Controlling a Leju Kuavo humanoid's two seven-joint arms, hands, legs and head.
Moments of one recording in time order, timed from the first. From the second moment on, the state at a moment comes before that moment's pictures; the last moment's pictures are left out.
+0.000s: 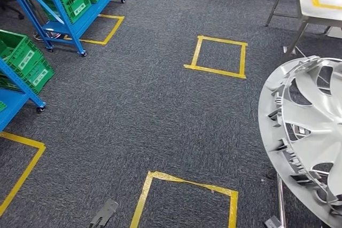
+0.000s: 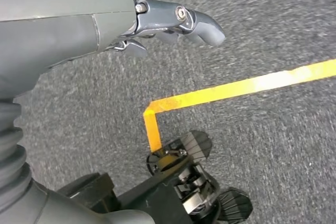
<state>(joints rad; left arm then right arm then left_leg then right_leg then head) -0.12 -0.15 0.38 -0.23 -0.84 0.19 -0.32 0.56 0.35 -0.33 -2.28 1.34 -0.67 -0.46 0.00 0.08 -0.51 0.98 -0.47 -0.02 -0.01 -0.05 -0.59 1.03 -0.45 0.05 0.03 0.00</state>
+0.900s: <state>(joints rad) -0.10 -0.15 0.38 -0.23 -0.87 0.27 -0.29 0.56 0.36 -0.34 -2.27 1.34 -0.67 -0.45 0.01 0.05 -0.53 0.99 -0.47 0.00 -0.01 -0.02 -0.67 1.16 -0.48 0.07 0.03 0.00</state>
